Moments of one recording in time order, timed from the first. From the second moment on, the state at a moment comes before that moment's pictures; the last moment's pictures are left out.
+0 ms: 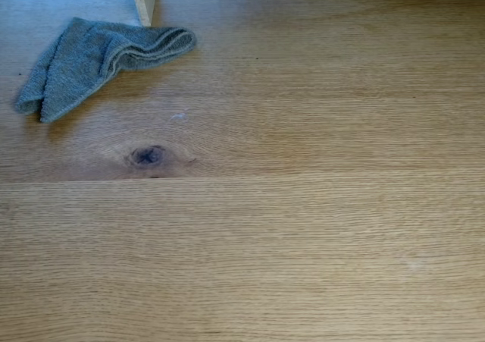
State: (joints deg) arm -3.5 189.1 186.0 72.2 6.4
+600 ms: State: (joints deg) arm 9.1 189.1 186.0 72.5 1.1
